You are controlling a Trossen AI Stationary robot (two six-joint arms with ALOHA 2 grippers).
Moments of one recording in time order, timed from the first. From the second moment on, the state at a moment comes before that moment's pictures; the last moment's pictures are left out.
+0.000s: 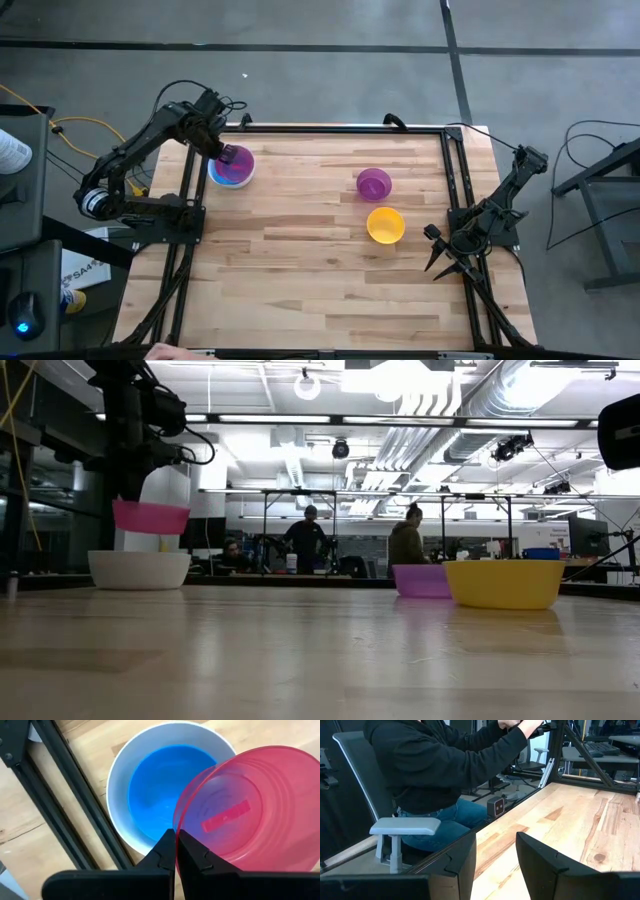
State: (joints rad) left arm 1.01 1.18 1.06 -1.20 0.00 -0.12; right arm 0.80 0.13 0.01 0.04 0.07 0.05
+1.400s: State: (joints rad) left arm 0.65 1.18 0.99 -1.31 -0.39 -1.07; right arm 0.80 0.13 0.01 0.04 0.07 0.05
